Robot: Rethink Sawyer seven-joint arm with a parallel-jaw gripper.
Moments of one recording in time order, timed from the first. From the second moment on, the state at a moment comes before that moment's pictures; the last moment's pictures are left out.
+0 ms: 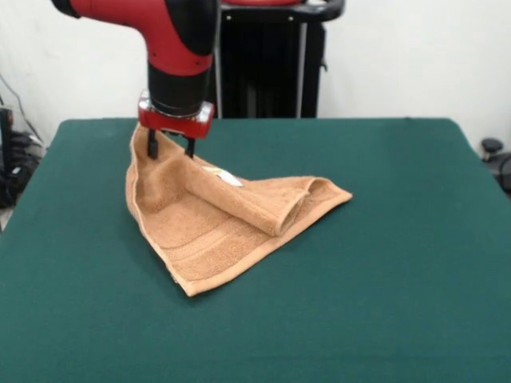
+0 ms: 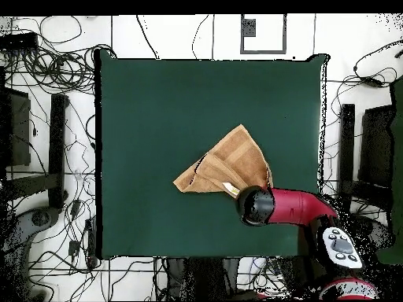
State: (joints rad) arm -0.44 -0.52 -0.03 1.73 -0.45 0.50 1.81
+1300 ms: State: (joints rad) arm -0.55 -0.52 -0.01 1.71 -0.45 0.50 1.81
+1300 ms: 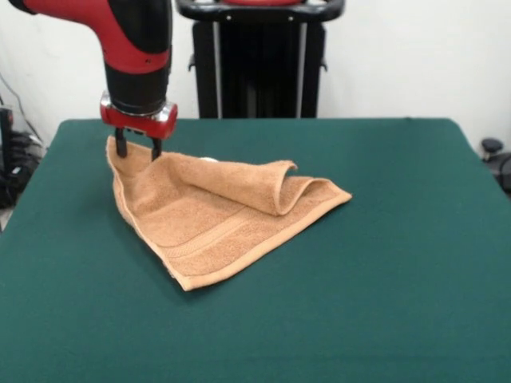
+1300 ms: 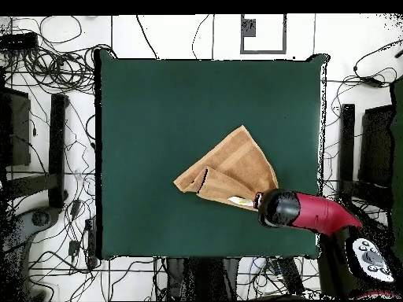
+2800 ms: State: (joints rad) arm -0.61 -0.51 0.03 1.62 -0.45 0.57 1.81
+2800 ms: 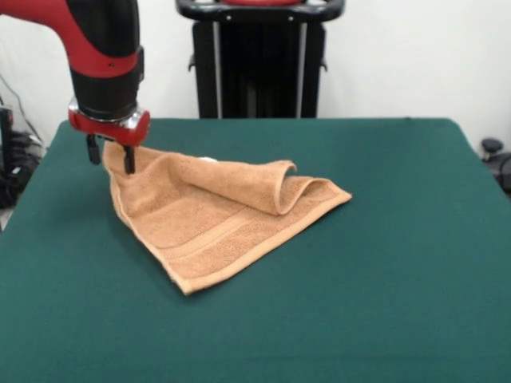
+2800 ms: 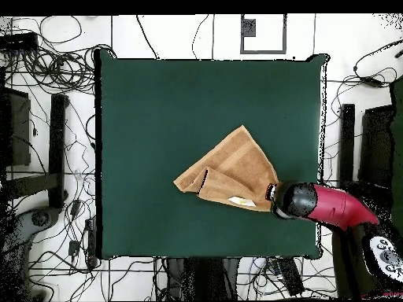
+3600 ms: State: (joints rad) arm -0.61 -0.51 0.03 1.60 -0.45 0.58 1.81
